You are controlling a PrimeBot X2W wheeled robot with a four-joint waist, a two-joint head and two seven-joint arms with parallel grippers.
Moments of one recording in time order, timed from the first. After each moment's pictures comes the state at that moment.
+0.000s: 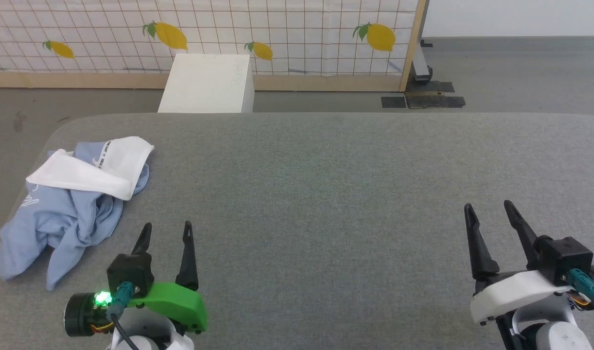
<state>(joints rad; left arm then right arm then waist) -0.02 0.06 -0.02 0.06 -0.05 0.00 -0.09 -0.02 -0.05 -0.06 0.04 0.08 0.13 -0.09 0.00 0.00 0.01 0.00</state>
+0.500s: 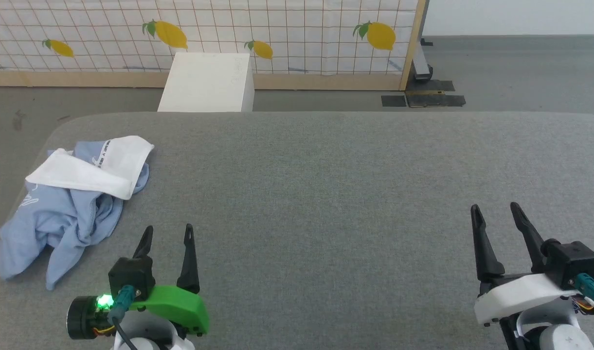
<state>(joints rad) -0.02 0.06 -0.02 0.09 -0.07 0.01 -0.12 -0.01 -0.05 -0.07 0.05 0.10 0.13 -0.12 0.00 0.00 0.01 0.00</state>
